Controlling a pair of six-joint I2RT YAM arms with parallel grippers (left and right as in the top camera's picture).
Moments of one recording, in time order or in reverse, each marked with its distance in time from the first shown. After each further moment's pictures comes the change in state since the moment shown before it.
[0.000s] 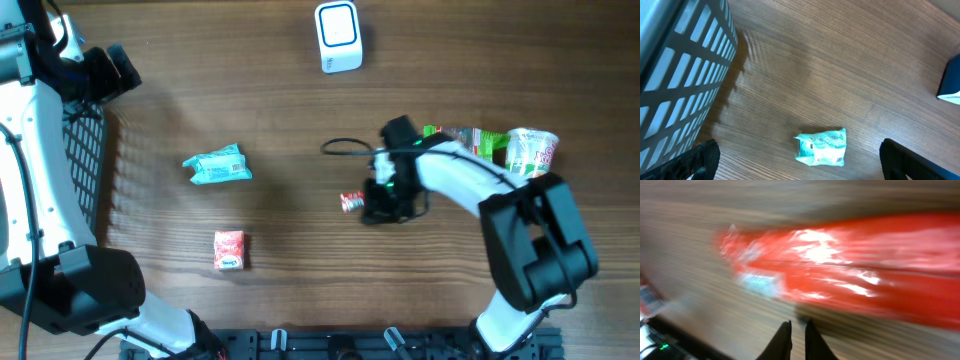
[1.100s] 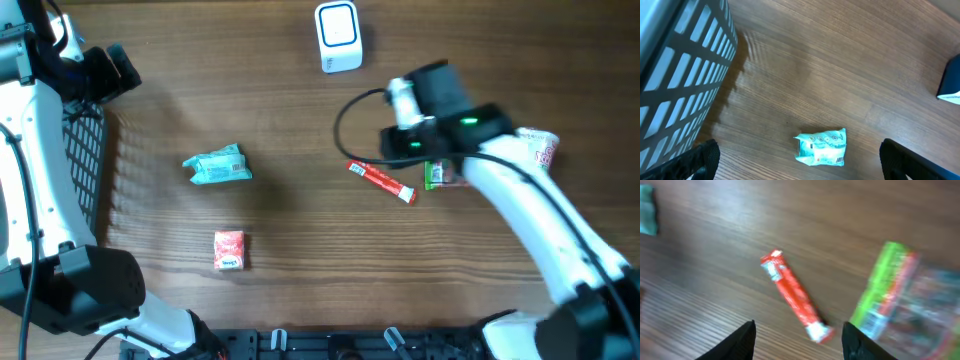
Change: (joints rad) left arm 0.000 0.000 0.000 0.000 0.000 0.000; right arm -0.089 -0.335 0.268 -0.176 0.407 -0.412
